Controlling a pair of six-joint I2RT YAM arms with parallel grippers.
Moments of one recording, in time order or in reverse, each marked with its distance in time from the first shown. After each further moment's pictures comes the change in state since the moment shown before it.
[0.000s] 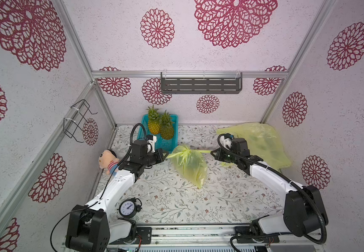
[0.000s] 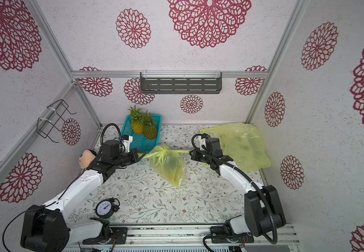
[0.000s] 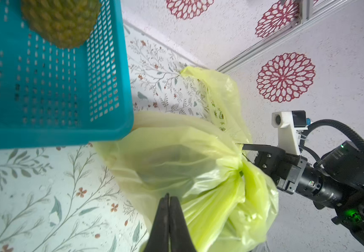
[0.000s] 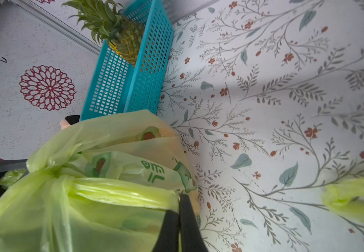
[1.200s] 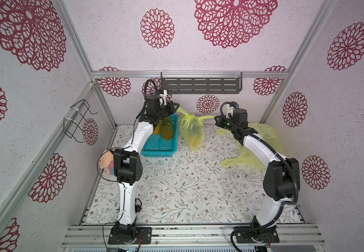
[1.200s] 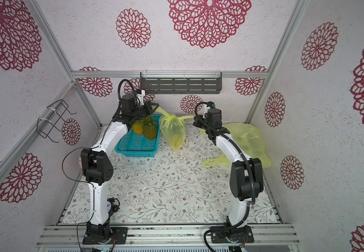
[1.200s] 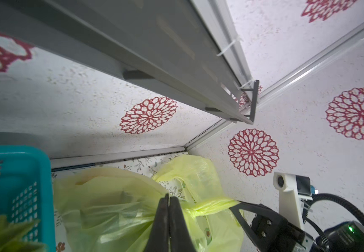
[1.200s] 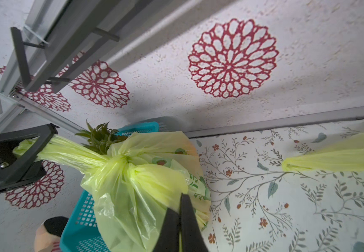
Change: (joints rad) left arm 0.018 1.025 1.401 -0.027 0.046 -0.047; right arm -0.093 0.473 0.693 0.087 0.133 -0.021
